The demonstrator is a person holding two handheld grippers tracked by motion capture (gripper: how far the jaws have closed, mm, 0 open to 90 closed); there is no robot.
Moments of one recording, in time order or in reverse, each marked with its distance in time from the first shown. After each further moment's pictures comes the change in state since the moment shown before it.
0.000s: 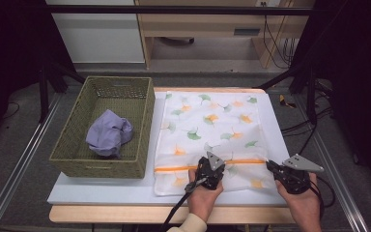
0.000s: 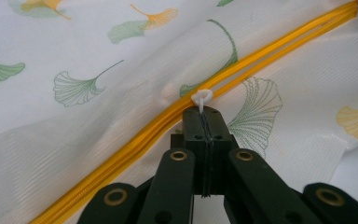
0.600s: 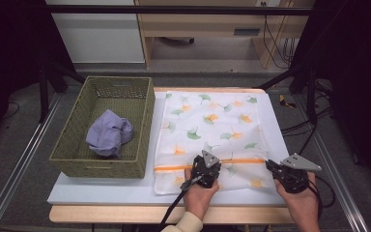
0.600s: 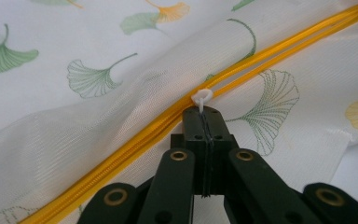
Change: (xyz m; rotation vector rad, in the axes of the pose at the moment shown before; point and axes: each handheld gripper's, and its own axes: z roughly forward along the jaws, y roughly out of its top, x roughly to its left) left arm 0.012 -0.002 -0.001 0.021 -0.008 -0.040; right arm 0.001 0.001 0.004 0.011 -0.018 -0.004
